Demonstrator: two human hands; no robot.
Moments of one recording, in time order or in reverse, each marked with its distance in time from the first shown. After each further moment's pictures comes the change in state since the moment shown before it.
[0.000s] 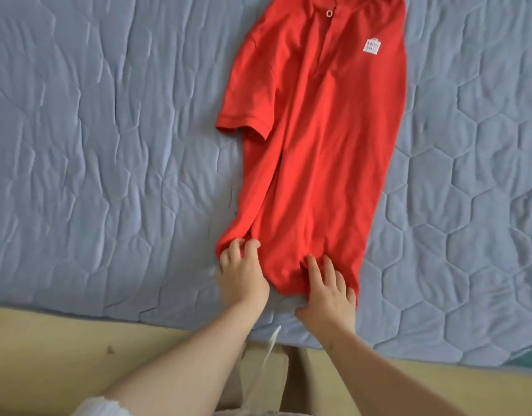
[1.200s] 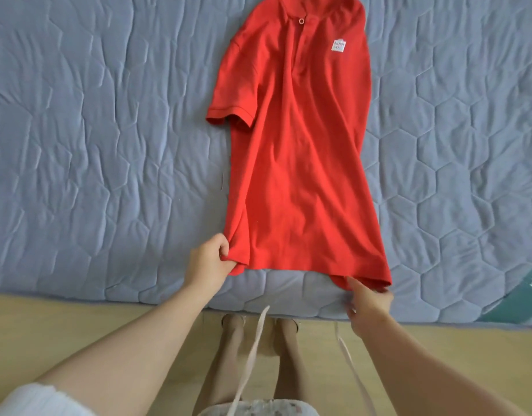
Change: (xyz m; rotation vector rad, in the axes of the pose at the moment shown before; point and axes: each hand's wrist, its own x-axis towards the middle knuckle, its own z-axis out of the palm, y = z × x) left_hand -0.022 -0.049 -0.030 -0.362 -0.072 0.085; right_hand -0.026 0.076 0.014 1.510 0.299 0.832
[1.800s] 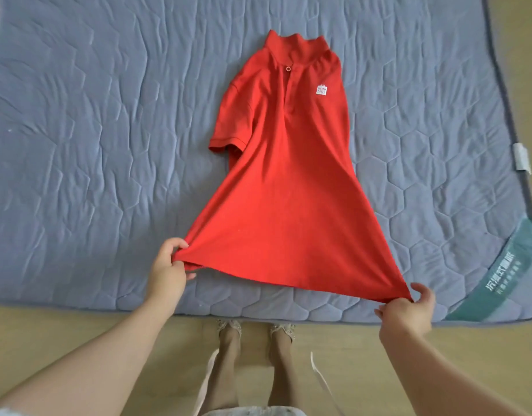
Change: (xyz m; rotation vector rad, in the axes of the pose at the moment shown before) left_hand -0.015 -0.011 -0.063 -0.417 0.202 -0.180; right_hand -0.050 -0.048 -0.062 0.010 0.301 -0.298
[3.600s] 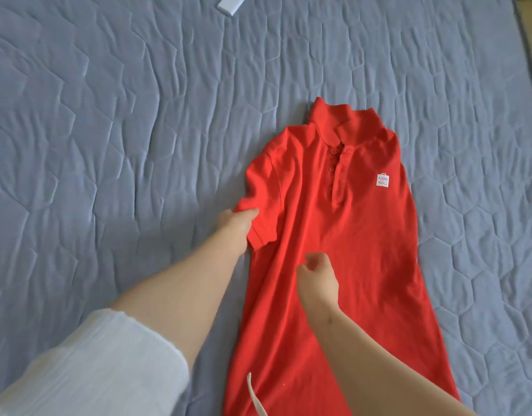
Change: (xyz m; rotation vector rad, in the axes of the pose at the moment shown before) left_hand 0.245 0.147 0.079 -0.422 -0.191 -0.365; right_hand -0.122 -0.097 0.283 -0.485 -0.508 -0.331
